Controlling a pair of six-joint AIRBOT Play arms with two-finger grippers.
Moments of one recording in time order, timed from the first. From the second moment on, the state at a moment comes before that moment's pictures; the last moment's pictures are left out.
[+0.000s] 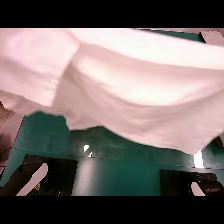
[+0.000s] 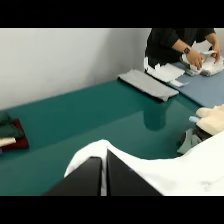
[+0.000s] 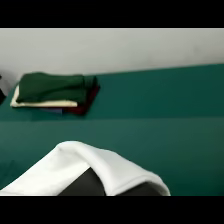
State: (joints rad) left arm 0.23 -0.83 1.87 0.68 -1.33 -1.30; right arm 0.05 -0.67 1.43 -1.36 1.10 1.75
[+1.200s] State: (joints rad) left arm -0.08 -1.56 1.23 0.74 -0.29 -1.01; right arm 0.04 -1.97 1.98 -1.36 0.96 1.81
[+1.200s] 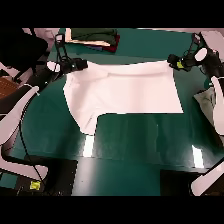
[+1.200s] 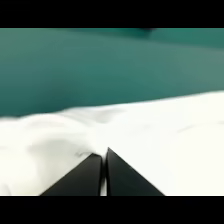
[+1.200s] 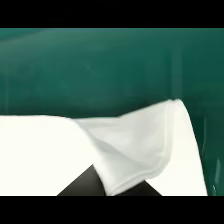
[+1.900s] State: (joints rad) left arm -0.05 -1.55 1.23 1.27 -0.65 -1.44; right arm -0.04 -2.01 2.01 -1.35 1.29 1.71
